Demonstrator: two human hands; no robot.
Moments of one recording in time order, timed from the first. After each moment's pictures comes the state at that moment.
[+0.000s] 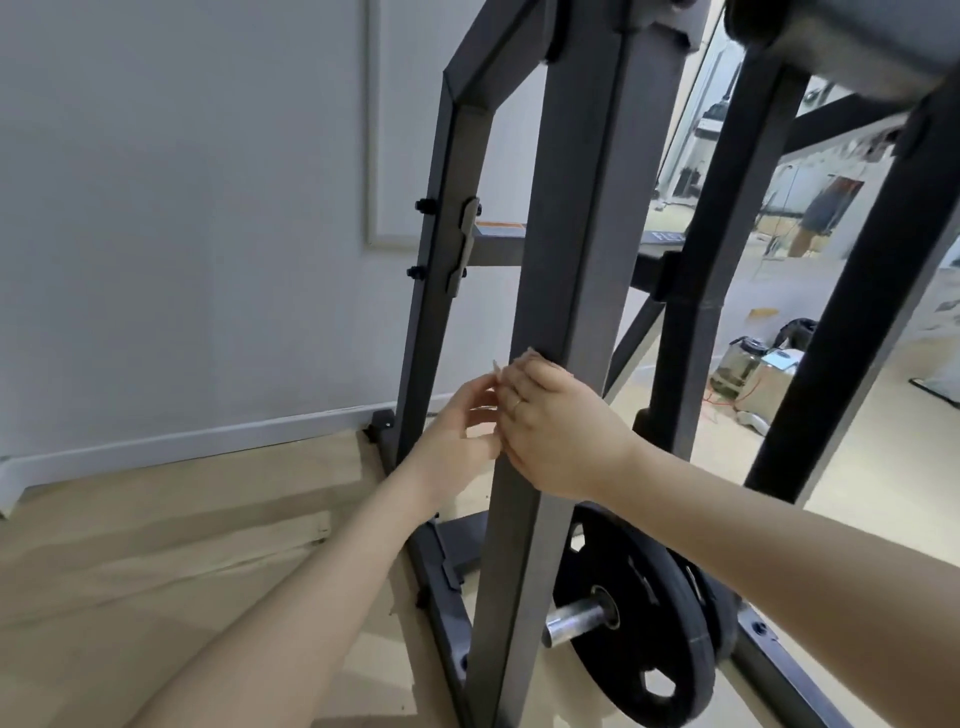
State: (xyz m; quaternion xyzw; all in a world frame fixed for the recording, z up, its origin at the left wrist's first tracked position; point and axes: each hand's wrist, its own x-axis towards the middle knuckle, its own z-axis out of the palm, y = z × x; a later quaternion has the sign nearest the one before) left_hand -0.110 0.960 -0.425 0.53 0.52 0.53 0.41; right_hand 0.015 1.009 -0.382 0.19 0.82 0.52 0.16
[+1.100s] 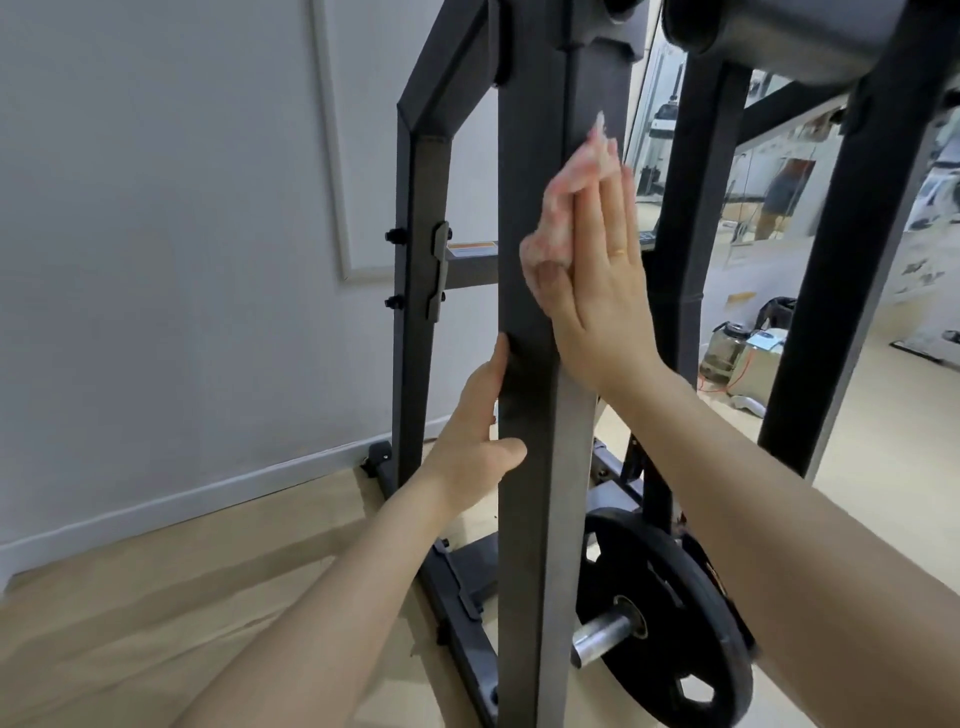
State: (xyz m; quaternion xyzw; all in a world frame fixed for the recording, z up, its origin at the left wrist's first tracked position) left_hand -0.104 0.967 -0.395 0.64 0.49 0.48 0.35; right_hand 0.008 1.035 -0.309 0.27 0.77 0.15 -0.55
